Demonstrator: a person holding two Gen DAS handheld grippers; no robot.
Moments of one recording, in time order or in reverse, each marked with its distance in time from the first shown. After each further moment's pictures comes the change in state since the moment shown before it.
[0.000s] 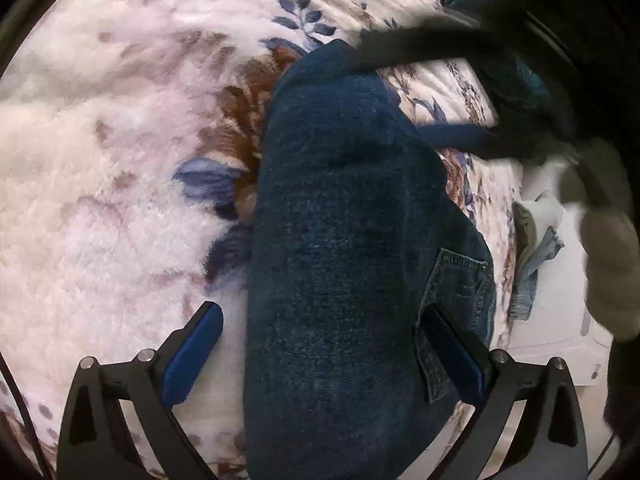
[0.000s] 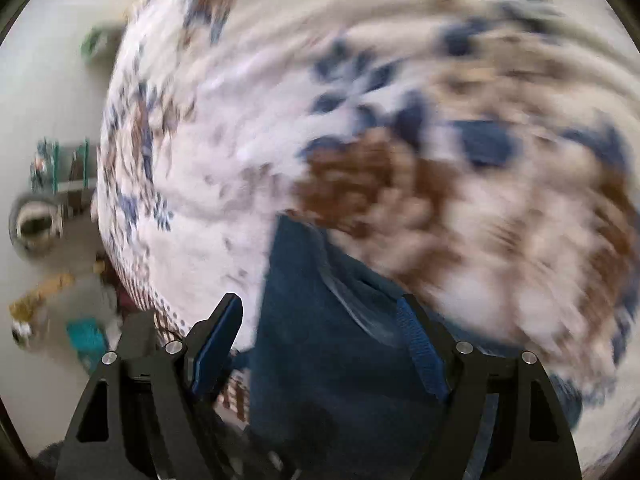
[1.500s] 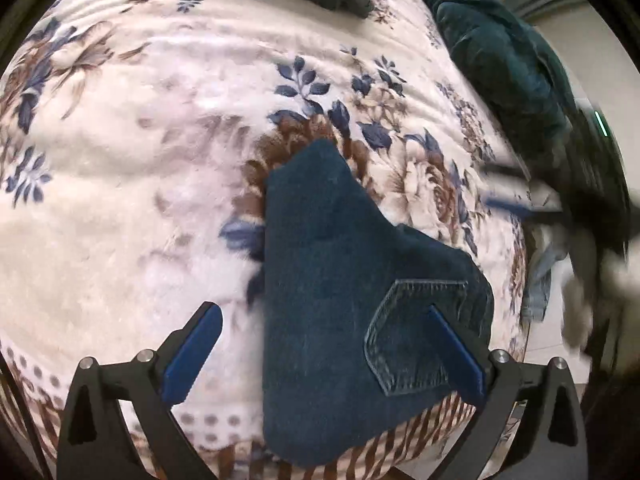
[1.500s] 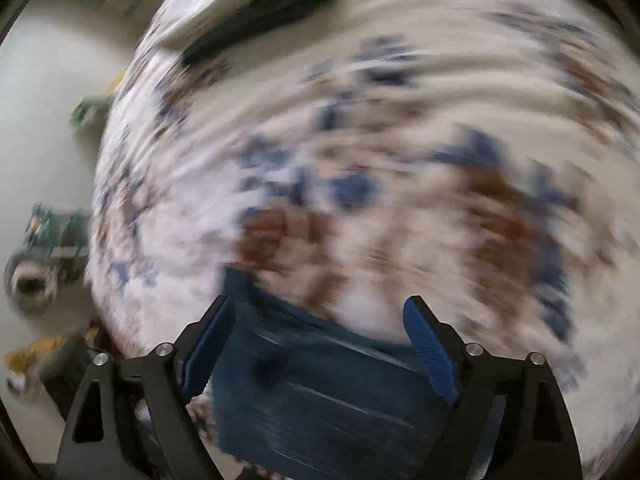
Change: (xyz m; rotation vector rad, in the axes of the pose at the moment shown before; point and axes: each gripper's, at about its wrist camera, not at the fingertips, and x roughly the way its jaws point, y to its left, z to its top) left arm -0.068 -0.002 0.021 0.062 -0.057 0.111; right arm -0.106 -0.090 -0.076 0.174 -0.358 -0.066
